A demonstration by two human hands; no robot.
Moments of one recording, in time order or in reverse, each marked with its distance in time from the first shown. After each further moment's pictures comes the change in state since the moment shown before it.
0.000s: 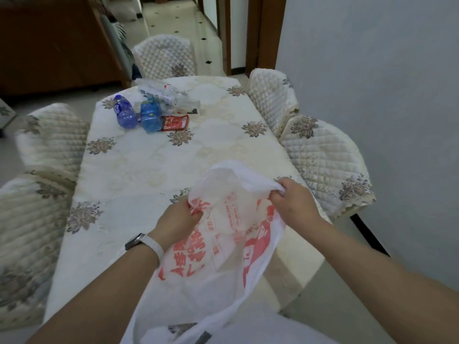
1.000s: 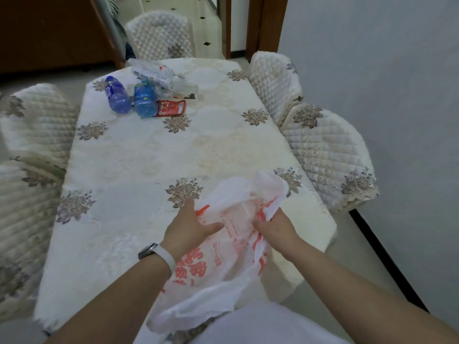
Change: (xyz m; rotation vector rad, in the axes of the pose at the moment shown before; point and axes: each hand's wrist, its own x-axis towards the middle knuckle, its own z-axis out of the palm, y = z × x) left_hand -0.009 0.001 0.043 -0.181 -0.103 -0.170; right_hand -0.031 0.037 0.069 0.362 -0.291 0.277
